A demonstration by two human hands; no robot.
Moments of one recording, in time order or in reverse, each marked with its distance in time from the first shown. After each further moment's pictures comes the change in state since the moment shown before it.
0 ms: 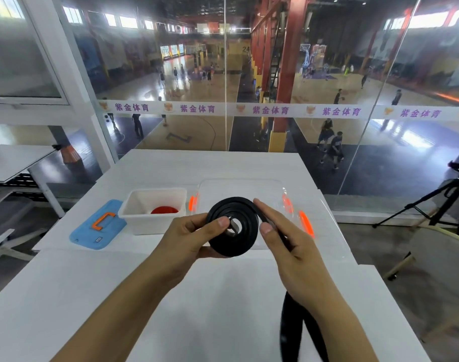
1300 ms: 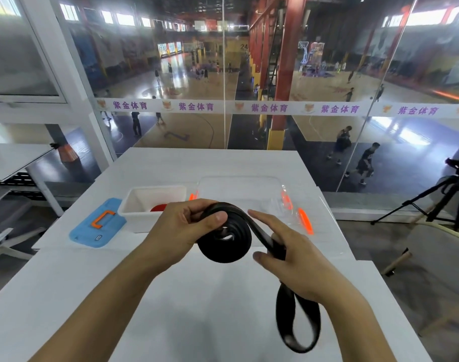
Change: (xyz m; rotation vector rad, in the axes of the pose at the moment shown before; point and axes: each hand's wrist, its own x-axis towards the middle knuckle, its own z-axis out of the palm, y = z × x) left_hand 0.003 0.012 -0.013 0.267 -0.062 0.173; right_hand 0.003 0.006 -0.021 -0.410 -0.301 0.096
